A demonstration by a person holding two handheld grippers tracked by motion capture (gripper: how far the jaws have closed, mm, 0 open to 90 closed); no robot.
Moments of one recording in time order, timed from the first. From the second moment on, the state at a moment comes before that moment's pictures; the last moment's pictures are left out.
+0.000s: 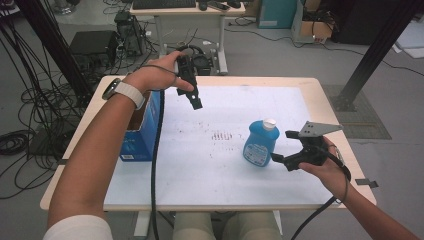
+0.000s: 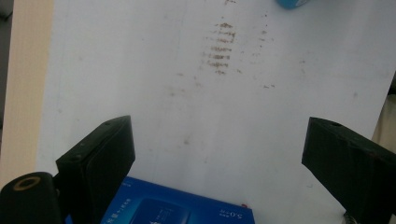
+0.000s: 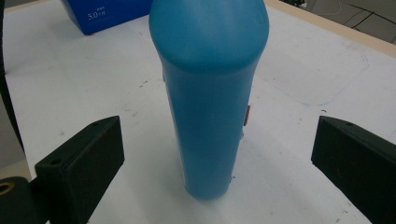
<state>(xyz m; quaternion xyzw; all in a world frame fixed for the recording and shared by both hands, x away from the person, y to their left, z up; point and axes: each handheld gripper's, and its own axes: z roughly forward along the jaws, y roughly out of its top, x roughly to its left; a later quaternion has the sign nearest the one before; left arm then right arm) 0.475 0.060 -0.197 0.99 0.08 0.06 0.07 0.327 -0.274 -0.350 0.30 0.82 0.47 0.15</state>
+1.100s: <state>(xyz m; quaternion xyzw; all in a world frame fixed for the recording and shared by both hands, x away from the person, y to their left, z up) 0.475 0.060 -0.197 0.99 0.08 0.07 0.07 0.326 -0.274 -0.349 0.31 0.82 0.47 0.14</state>
